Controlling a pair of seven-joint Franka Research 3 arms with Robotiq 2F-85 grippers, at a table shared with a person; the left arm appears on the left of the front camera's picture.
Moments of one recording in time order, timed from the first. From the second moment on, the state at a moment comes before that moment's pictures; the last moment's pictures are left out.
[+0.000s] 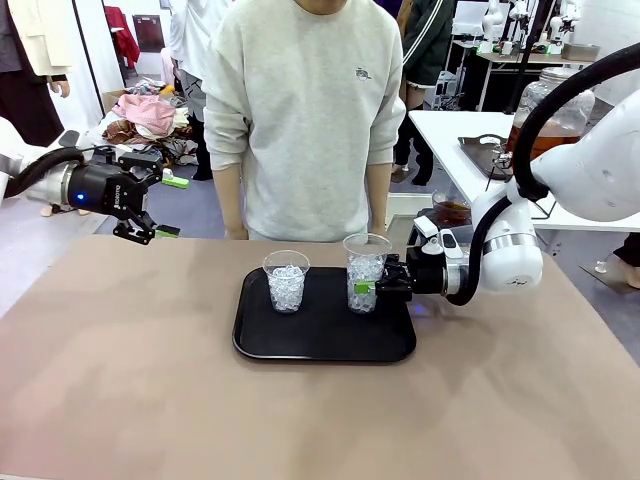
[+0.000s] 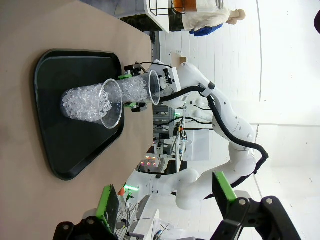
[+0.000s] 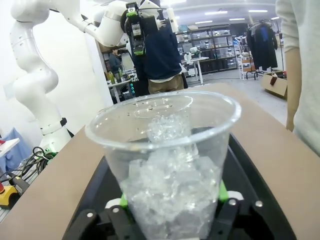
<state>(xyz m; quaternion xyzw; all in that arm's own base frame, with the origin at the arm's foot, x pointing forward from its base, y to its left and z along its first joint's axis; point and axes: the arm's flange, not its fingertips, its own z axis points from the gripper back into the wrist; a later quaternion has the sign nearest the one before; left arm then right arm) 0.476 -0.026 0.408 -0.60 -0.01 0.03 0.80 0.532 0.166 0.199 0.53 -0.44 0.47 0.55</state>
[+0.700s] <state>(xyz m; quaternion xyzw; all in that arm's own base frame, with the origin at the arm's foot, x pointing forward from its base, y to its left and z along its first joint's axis) 0.476 -0.026 0.408 -0.60 -0.01 0.03 0.80 0.537 0.165 0.226 0.52 -0.45 0.49 0.54</state>
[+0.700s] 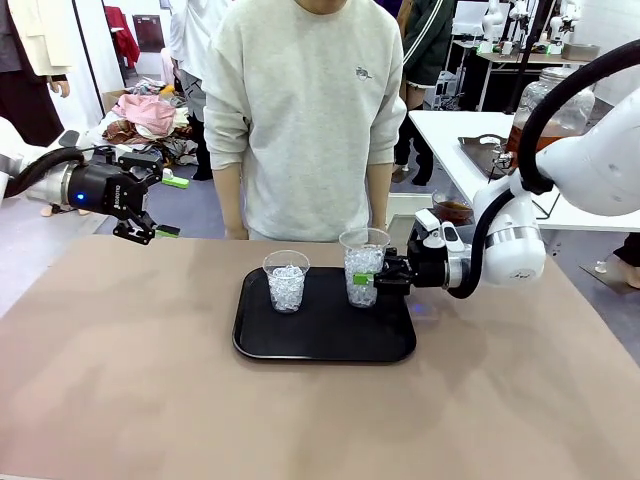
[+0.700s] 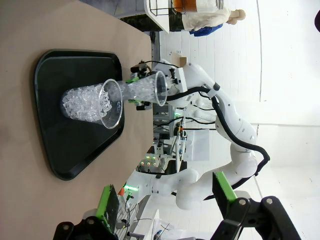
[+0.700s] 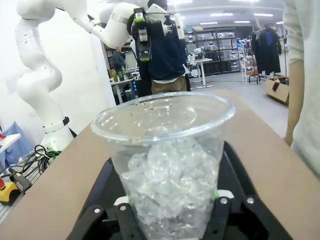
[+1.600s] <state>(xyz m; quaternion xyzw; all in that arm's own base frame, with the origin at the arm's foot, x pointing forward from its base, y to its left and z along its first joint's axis) 0.476 -0.026 0.408 -0.60 -0.01 0.03 0.80 0.586 0.174 0.336 0.51 -0.49 0.53 0.47</state>
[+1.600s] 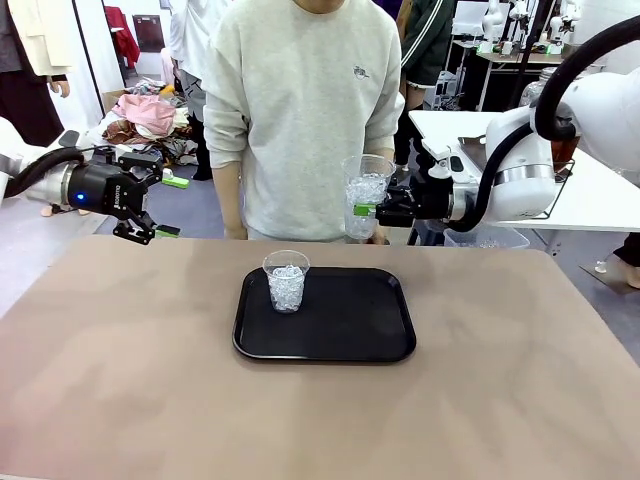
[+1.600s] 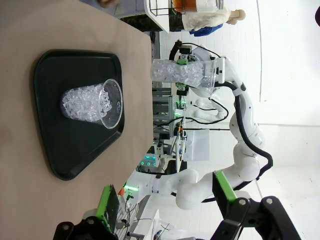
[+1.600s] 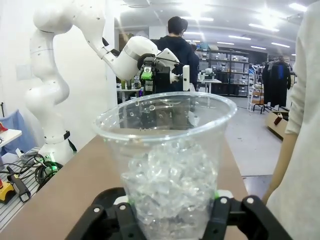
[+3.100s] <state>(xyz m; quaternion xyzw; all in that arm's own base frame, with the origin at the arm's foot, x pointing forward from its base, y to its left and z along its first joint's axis) 0.476 -0.026 0.408 -0.60 -0.01 0.03 0.80 0.585 0.172 0.333 0.51 -0.49 0.53 0.47</state>
